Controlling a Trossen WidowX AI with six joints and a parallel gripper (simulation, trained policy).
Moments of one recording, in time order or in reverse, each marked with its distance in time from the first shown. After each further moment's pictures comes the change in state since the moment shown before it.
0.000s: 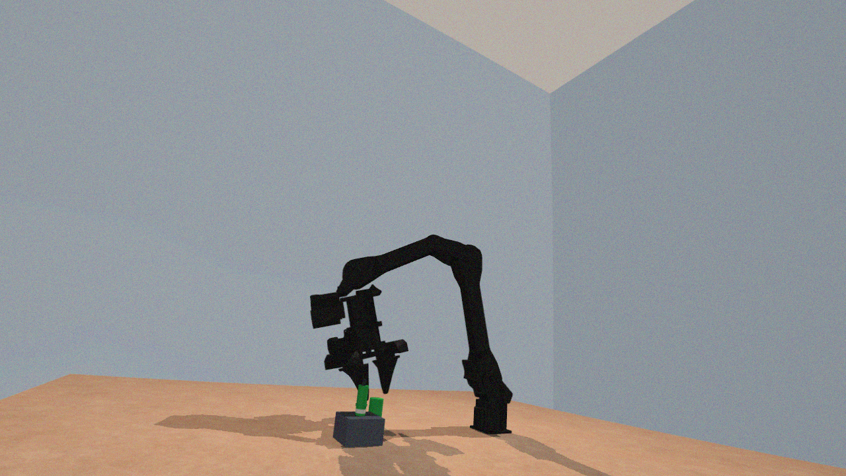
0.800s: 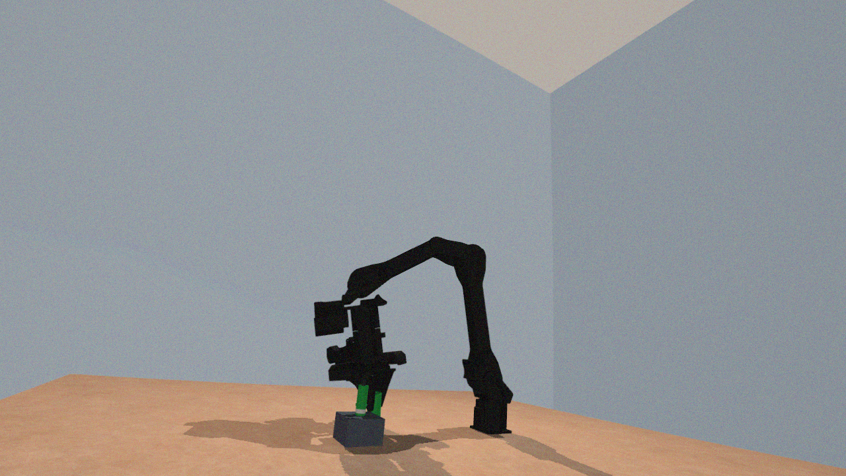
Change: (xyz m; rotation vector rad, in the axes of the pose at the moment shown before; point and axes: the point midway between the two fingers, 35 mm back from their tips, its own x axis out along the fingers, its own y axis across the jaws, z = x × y) arm 0.022 0.005 0.001 -0.147 -0.076 0.005
